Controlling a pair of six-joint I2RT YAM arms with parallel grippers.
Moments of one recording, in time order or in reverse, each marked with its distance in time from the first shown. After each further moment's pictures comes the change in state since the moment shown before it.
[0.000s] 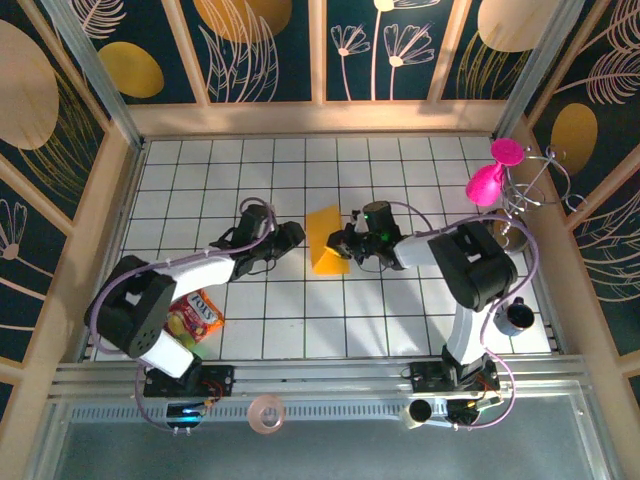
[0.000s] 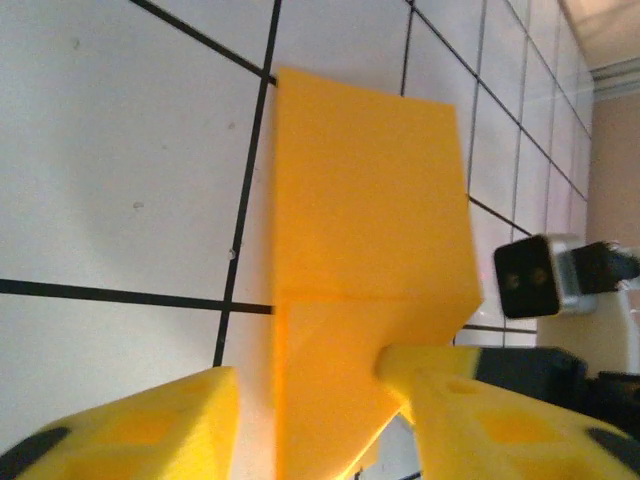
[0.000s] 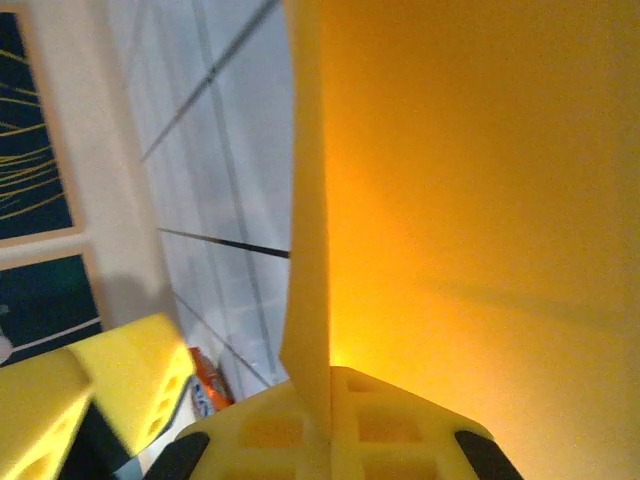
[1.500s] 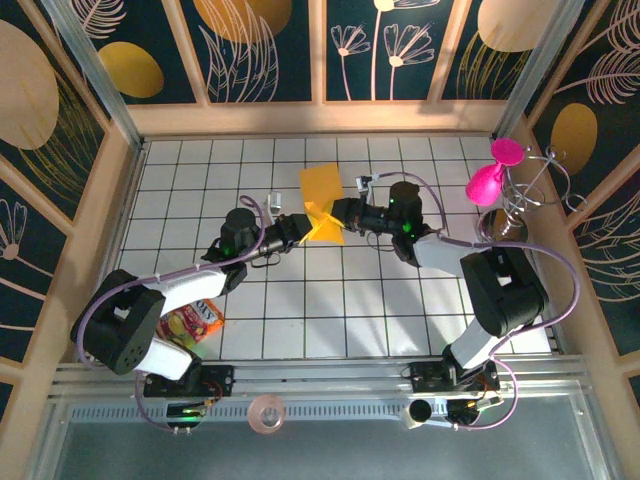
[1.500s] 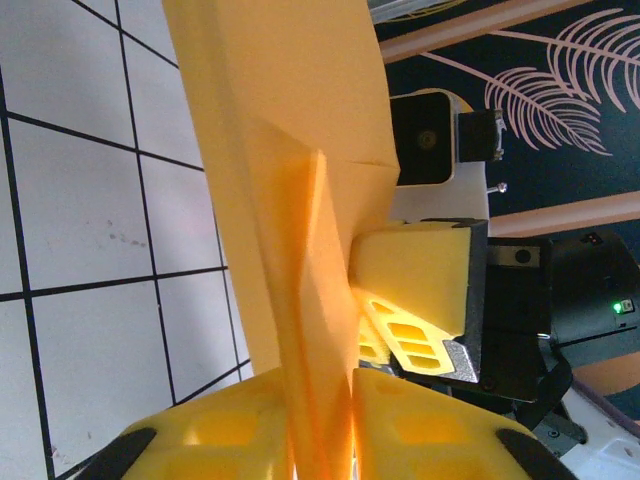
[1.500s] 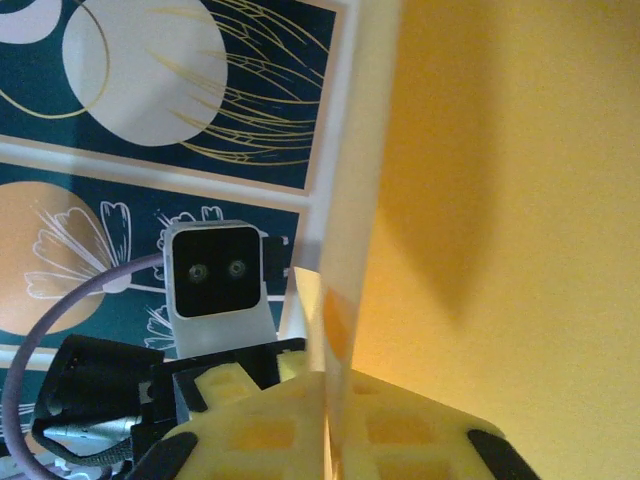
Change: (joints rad) left arm -0.010 -0.072 -0.108 0.521 0.325 -0.162; right arm -0.063 -0.193 -0.009 0.280 -0.218 0.086
